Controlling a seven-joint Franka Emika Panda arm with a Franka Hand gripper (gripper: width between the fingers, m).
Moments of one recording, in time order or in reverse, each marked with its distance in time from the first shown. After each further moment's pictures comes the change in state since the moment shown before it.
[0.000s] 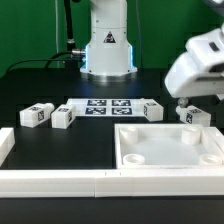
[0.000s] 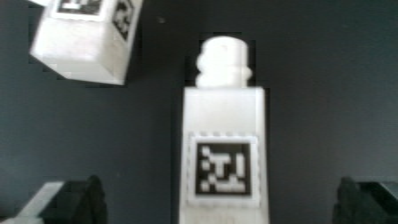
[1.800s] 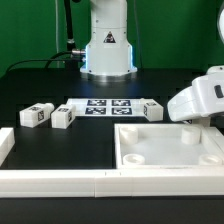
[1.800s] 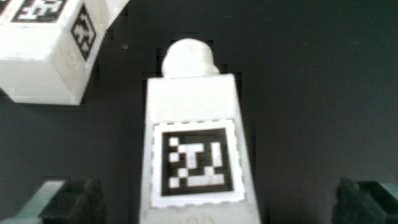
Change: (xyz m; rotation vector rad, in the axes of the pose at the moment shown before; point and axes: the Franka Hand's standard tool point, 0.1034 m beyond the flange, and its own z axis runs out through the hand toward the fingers) arm 0.014 -0.008 0.026 0.108 -0.335 0.025
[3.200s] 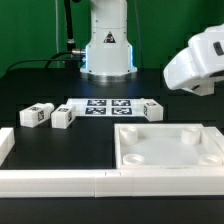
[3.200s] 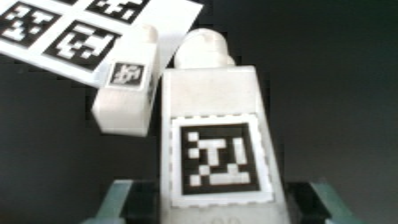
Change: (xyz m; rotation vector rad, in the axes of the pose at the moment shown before) arm -0.042 0.023 -0.065 0.009 0.095 -0.111
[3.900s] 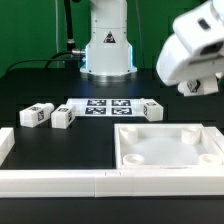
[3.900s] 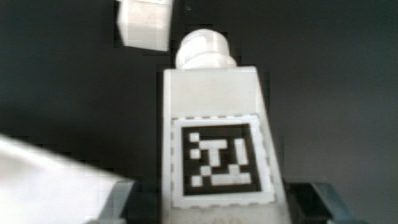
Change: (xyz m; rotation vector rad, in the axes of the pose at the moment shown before) arm 0.005 0.024 -0.052 0.001 0.349 0.004
